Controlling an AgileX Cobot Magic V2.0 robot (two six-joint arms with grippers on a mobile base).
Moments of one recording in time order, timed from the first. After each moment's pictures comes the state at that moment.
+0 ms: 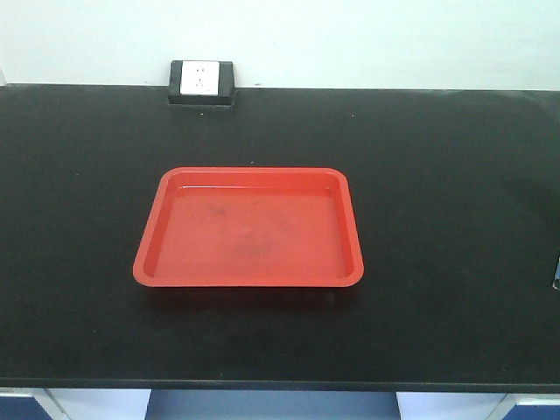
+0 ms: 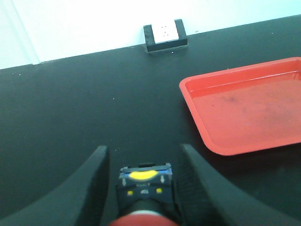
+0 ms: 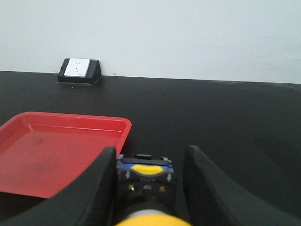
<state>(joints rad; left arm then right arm) -0.28 0.30 -0.43 0.48 0.54 -0.28 0.16 0.37 -0.39 -0.05 0.25 0.06</state>
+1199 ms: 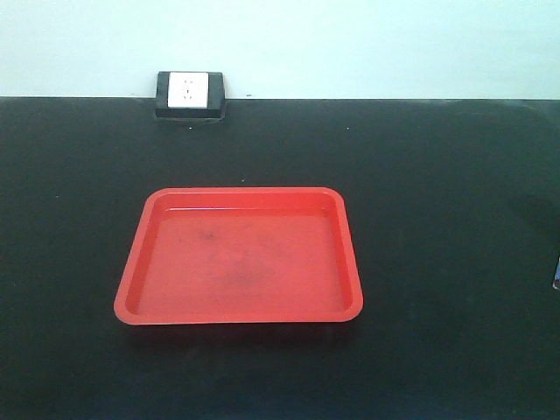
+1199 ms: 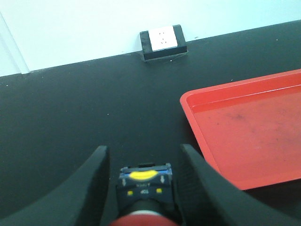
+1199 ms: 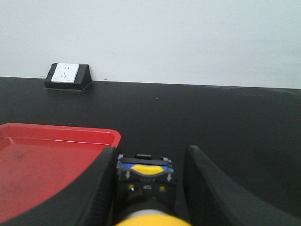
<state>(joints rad) -0.28 0.30 -0.43 0.48 0.54 -0.28 0.16 0.37 -0.39 -0.05 0.25 0.06</state>
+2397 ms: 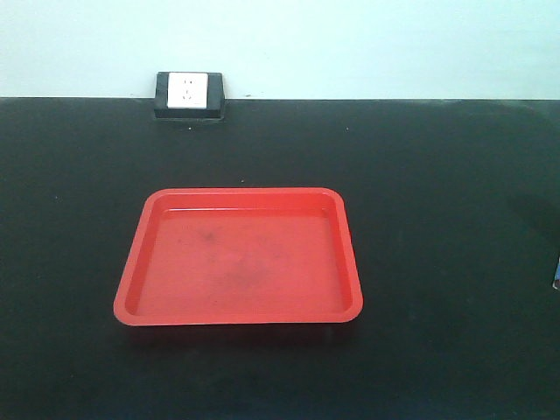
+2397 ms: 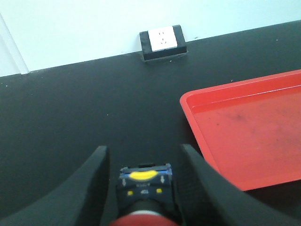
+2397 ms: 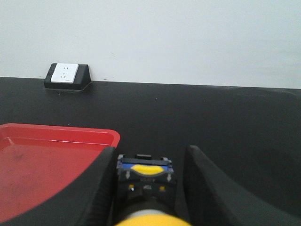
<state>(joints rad) -0.28 0.30 -0.43 0.48 0.54 -0.28 0.16 0.37 -0.39 -0.05 0.25 0.06</state>
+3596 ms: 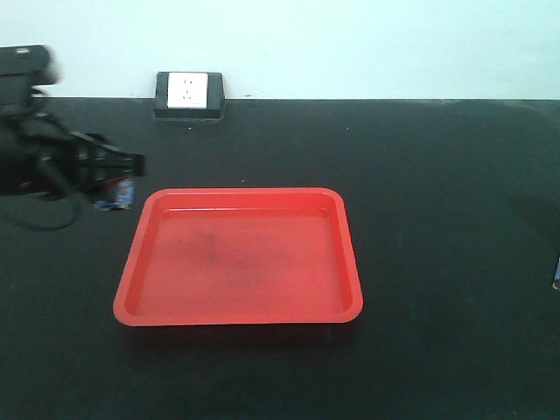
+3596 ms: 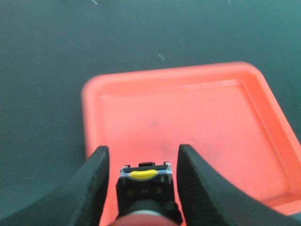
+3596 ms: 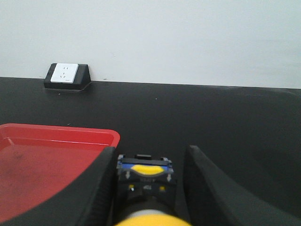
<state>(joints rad) -0.36 1.32 -1.15 0.05 0.63 -0.21 0.16 0.37 -0.39 -0.05 0.25 0.06</state>
